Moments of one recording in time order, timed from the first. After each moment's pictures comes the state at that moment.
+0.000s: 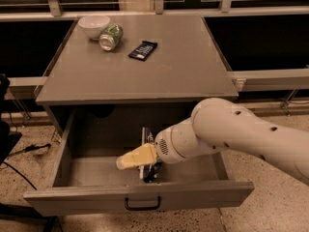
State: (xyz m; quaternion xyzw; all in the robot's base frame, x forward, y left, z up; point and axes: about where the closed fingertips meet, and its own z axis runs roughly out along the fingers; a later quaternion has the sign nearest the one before) arm 0.460 0.010 0.735 -0.22 0.92 0.27 0.20
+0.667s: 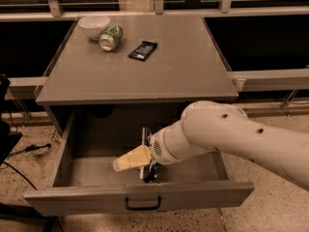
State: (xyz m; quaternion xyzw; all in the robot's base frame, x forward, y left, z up) arm 0.461 0.016 0.729 -0.22 0.92 0.24 0.20
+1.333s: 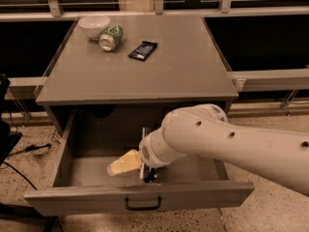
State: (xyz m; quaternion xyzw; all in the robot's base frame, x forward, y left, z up) arm 0.464 0.033 0.705 -0.23 0.93 0.20 0.19
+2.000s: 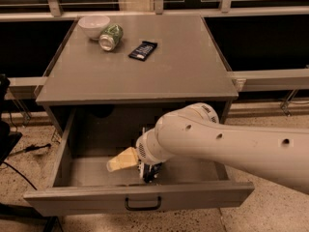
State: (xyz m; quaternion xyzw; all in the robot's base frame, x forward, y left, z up) arm 0.483 0.040 0.694 -0.23 0.93 0.18 0.21
